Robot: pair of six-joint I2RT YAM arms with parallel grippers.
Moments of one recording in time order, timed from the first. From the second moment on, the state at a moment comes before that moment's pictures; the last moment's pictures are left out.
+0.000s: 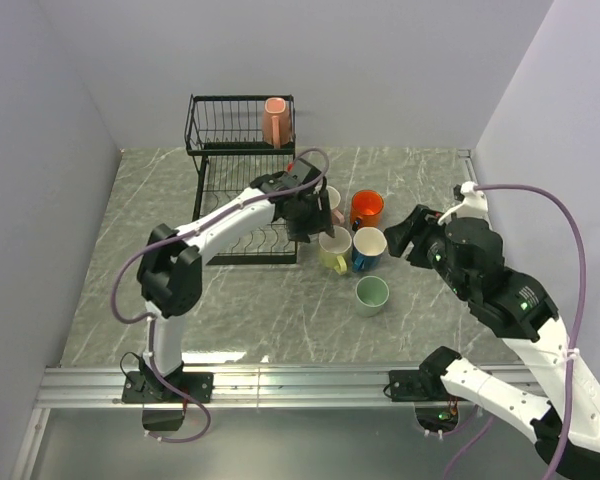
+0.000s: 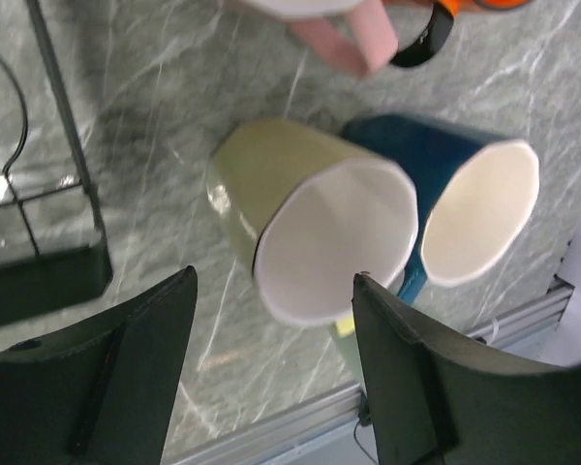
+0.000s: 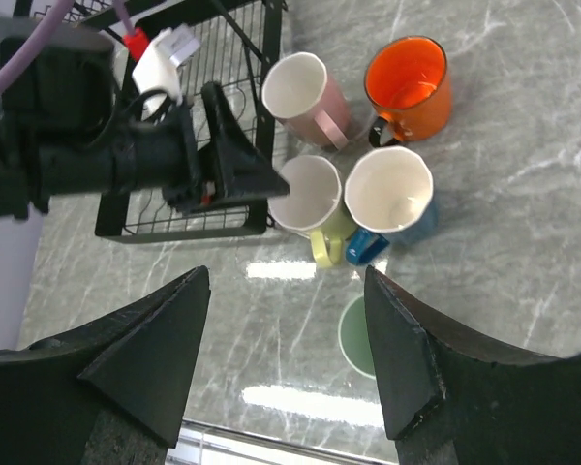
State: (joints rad) left arm -0.72 1.94 1.71 -0.75 0.09 -0.83; right arm 0.64 0.80 1.21 -0.84 0.36 0.65
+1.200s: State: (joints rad) left arm -0.71 1.86 1.64 -0.83 0.00 -0.77; right arm 0.64 0.89 1.19 -0.77 0.12 0.64
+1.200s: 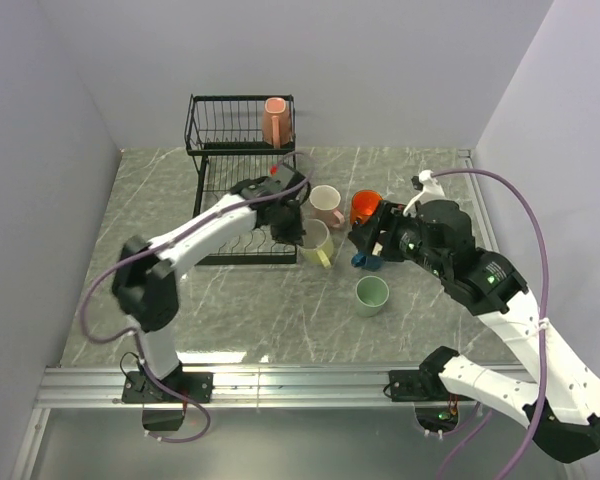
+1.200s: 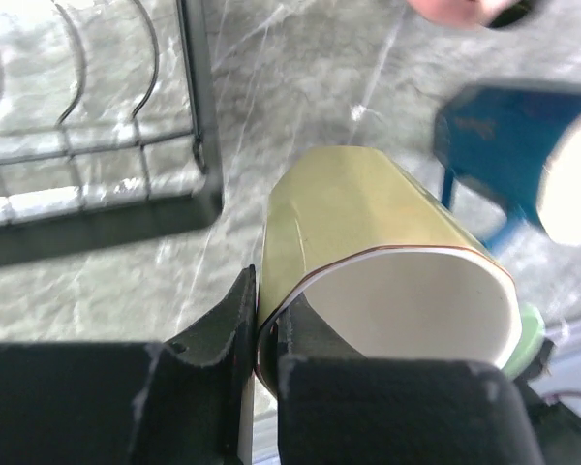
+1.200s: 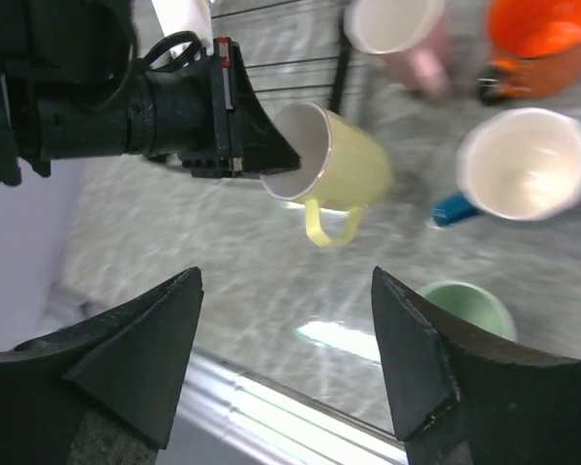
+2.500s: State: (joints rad) left arm -0.49 0.89 0.92 -0.07 0.58 -0.93; right arm 0.58 1.08 0.77 0.49 -0.65 1.50
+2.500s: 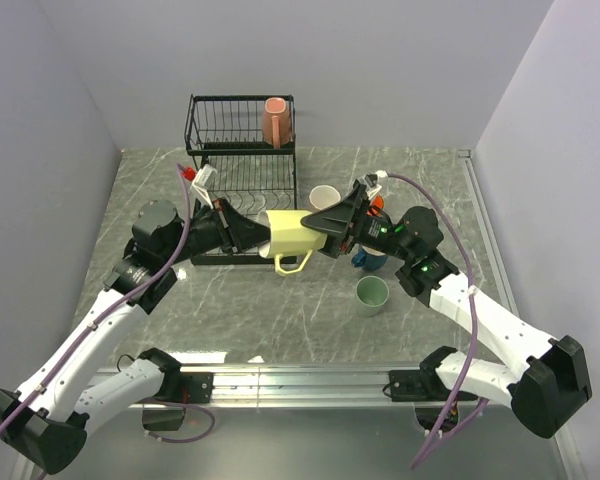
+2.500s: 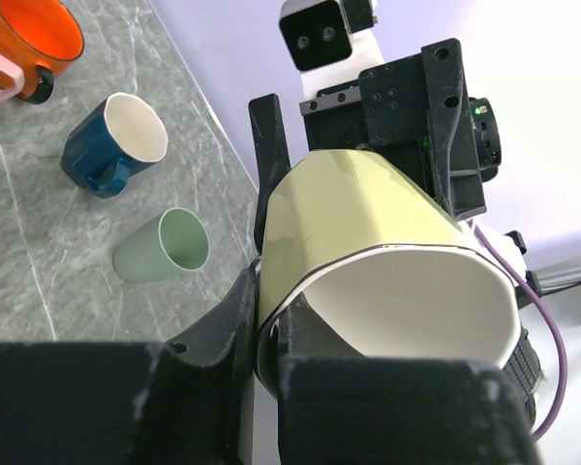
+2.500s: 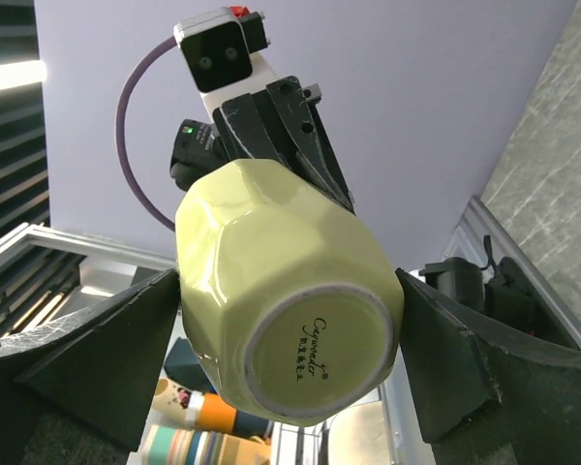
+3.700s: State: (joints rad) left arm -0.47 0.90 0.87 0.07 0.61 -0.95; right arm 0.58 1.21 0.78 0.80 -0.72 1.69
